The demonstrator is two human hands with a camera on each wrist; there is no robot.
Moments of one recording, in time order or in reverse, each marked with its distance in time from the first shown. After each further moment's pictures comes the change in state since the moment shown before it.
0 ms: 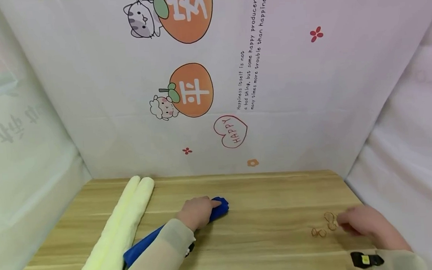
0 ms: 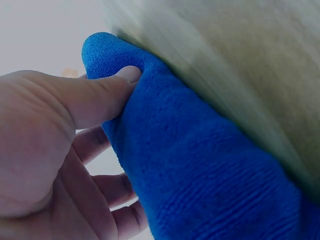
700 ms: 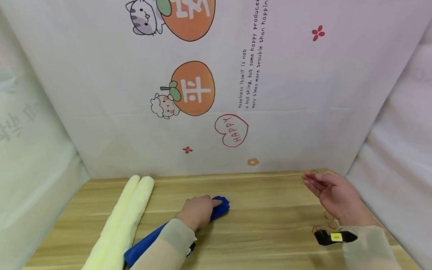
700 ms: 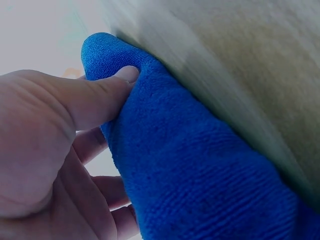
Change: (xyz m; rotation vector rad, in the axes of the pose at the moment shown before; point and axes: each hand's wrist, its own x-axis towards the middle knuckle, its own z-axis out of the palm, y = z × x) left_hand 0.001 -0.001 0.004 -0.010 0.003 -0.009; right_hand 0.022 -0.076 0.015 1.513 -0.215 -0.401
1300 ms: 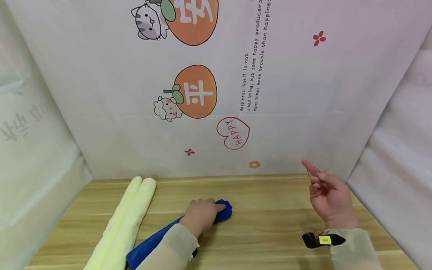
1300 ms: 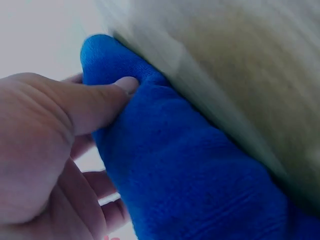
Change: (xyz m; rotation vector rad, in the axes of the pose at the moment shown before) left_hand -0.004 0.008 0.001 0.087 0.032 0.054; right_hand 0.006 0.022 0.015 0.456 -0.223 -0.161
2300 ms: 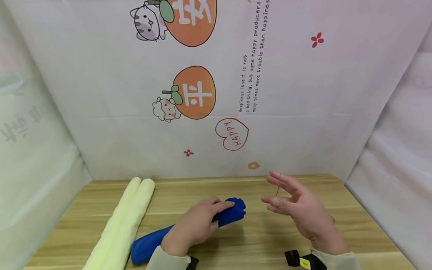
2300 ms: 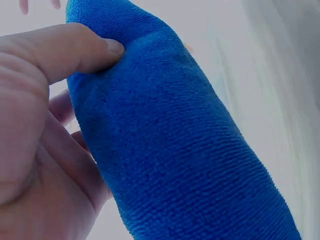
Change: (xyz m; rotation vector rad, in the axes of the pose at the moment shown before) left_hand -0.044 0.006 -0.033 -0.369 0.276 0.216; right_hand -0.027 0.065 0.087 -1.150 0.046 0.218
